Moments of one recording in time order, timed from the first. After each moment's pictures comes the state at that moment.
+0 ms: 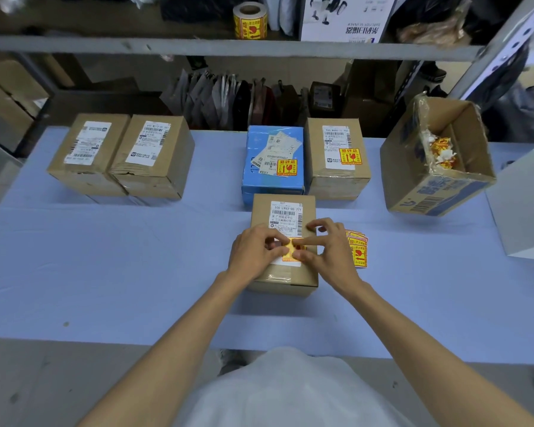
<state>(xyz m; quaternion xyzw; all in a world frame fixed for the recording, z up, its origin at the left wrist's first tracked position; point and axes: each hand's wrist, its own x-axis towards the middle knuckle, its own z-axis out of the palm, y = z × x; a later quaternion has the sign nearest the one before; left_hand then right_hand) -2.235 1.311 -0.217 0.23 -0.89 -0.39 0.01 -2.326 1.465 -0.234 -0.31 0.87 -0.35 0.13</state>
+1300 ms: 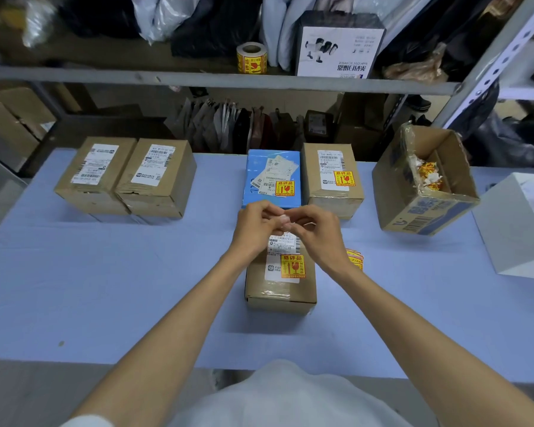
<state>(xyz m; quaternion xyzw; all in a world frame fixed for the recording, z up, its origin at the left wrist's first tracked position) -2.274 1.293 -0.163 0.27 -0.75 -0.59 0.10 -2.343 1.417 -0.172 -0.29 0.80 -0.51 0.12</state>
